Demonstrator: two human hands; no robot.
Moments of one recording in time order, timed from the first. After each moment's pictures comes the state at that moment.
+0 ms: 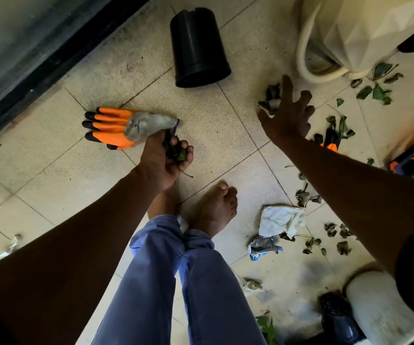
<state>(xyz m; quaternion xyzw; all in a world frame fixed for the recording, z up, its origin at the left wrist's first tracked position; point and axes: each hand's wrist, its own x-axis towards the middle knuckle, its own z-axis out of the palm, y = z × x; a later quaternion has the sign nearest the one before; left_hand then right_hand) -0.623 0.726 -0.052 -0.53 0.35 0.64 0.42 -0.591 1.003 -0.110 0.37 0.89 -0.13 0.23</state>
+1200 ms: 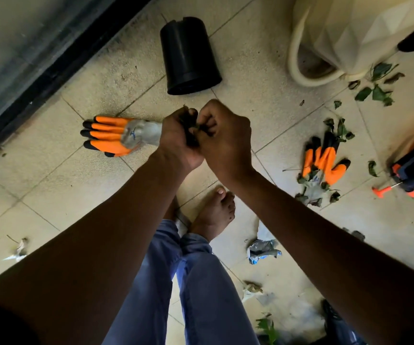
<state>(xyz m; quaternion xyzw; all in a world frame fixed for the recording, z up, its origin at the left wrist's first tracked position) -0.657 0.798 -0.032 -0.55 0.25 0.69 0.39 -0.608 0.883 -0.011 0.22 0.86 -0.46 0.07</state>
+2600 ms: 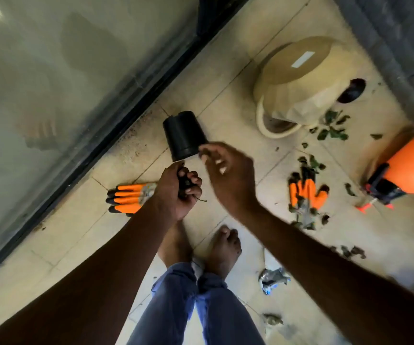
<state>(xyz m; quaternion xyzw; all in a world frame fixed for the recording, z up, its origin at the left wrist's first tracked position) -0.708 0.781 0.018 -0.50 0.32 0.65 0.48 -0.658 0.900 0.060 0.30 0.83 -0.47 0.01</state>
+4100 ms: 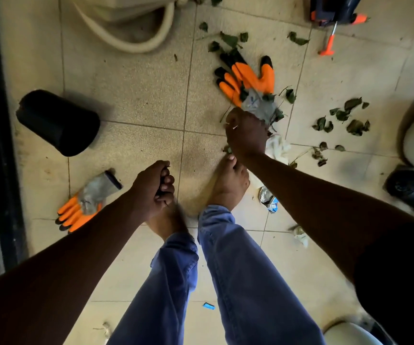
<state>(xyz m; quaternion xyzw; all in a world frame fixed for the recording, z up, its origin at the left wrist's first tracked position) -0.565 0.839 -0.033 -0.33 0.58 0.34 0.67 -0.392 1.004 -0.093 0.56 0.78 -0.27 0.04</state>
